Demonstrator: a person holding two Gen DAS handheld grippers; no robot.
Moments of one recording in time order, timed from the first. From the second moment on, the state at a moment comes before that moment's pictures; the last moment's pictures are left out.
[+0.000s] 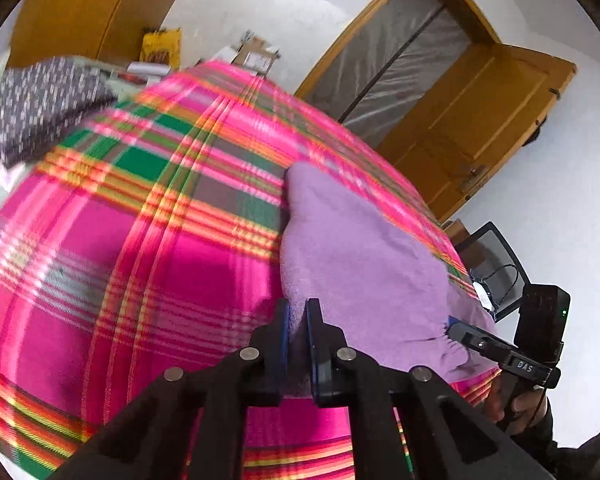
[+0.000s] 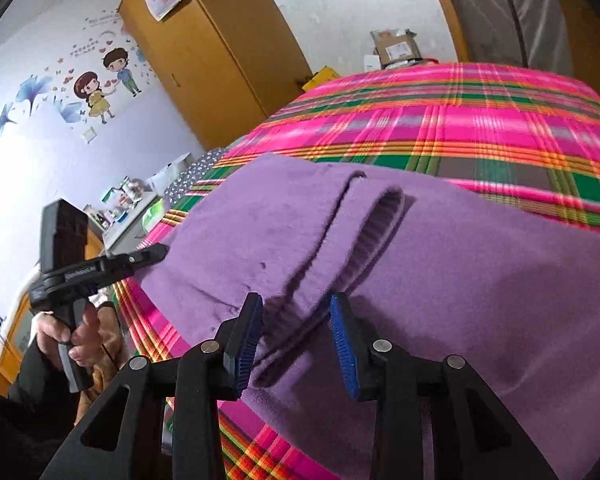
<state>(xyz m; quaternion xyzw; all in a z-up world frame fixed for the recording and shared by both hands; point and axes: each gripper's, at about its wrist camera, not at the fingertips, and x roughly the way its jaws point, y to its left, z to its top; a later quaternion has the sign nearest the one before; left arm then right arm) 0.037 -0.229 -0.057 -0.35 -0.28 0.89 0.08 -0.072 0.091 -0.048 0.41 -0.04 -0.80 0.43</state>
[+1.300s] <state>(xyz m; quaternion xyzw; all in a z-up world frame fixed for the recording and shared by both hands) -0.090 -0.237 -0.039 -0.40 -0.27 0.87 0.08 -0.119 0.109 -0.040 0.40 -0.13 -0.81 0.40</state>
